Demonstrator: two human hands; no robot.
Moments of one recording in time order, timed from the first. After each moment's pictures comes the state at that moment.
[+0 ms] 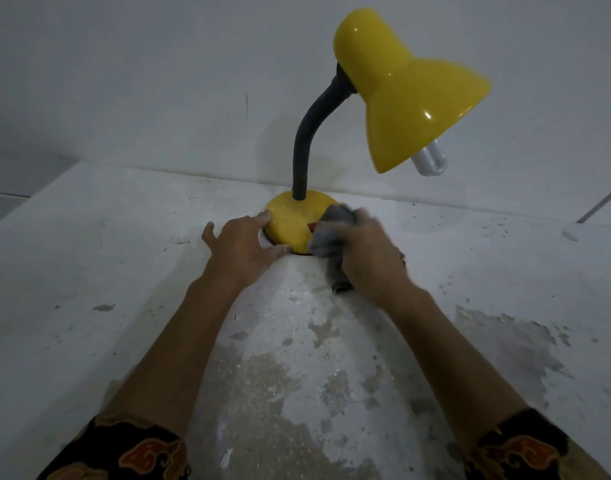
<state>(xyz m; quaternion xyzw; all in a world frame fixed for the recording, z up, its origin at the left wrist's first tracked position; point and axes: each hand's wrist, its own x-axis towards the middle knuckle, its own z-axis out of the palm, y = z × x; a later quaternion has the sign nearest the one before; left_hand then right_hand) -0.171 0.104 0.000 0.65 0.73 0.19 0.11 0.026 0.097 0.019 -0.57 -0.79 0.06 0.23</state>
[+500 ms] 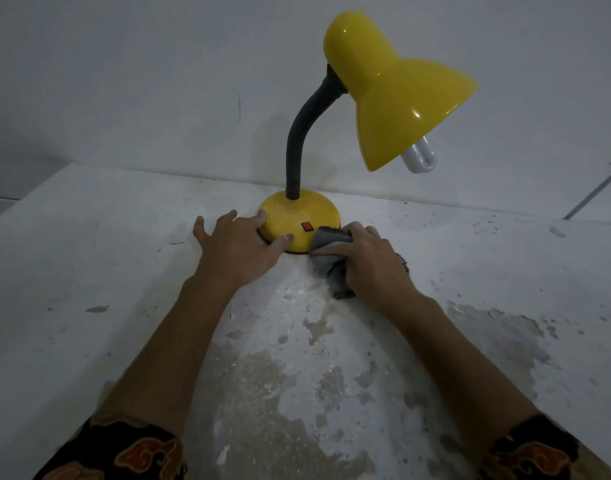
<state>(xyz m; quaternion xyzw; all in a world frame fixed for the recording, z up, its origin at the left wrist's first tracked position) -0.165 0.095 0.012 0.65 0.73 0.17 0.09 0.044 0.086 0.009 -0.54 -0.83 0.04 0.14</state>
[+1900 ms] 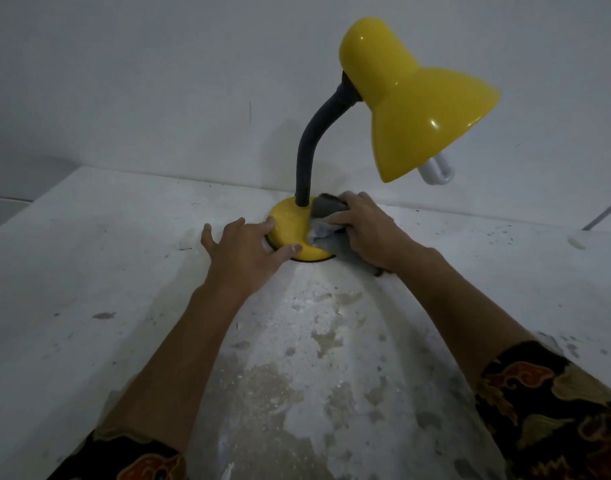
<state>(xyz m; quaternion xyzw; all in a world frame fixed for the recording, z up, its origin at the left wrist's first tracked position) -0.169 0.102 0.002 0.64 0.73 0.20 0.10 0.043 0.164 0.020 -0.45 -0.88 0.05 0.17</state>
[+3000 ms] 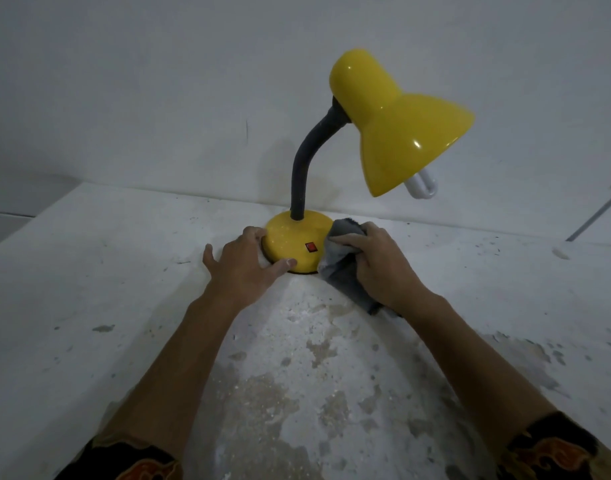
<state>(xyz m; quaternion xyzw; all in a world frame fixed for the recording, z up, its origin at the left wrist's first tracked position) -0.167 0.105 0.000 0.63 0.73 0.23 0.15 0.055 0.118 0.017 -0.53 -0.82 0.08 0.23</state>
